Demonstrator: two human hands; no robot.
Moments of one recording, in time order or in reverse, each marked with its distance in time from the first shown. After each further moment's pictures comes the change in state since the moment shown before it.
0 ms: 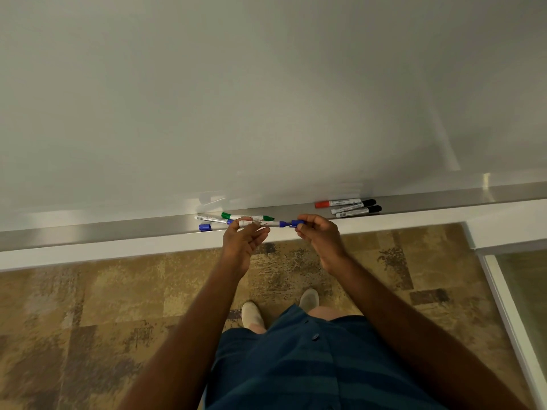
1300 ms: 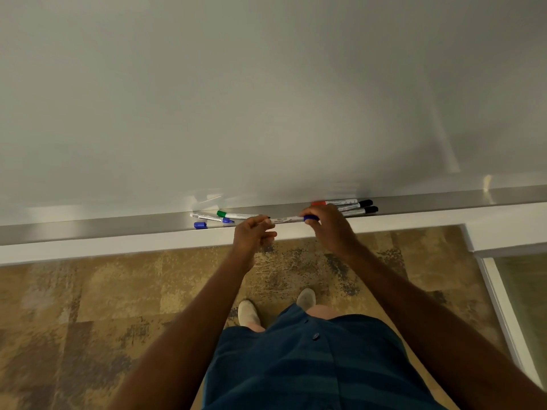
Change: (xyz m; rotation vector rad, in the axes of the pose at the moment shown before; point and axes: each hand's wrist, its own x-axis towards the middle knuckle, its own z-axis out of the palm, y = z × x) left_hand 0.013 -0.022 0.021 0.349 -0.070 0.047; right_hand 0.035 -0.013 -0.043 -0.917 -0.113 -0.570
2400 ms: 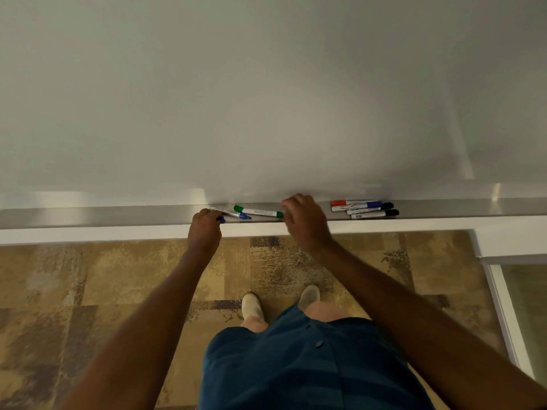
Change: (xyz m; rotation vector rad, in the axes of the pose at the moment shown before) left_hand 0.045 0.018 -0.145 1.302 0.314 0.445; right_hand 0.038 -0.063 0.075 -0.228 0.130 -0.170
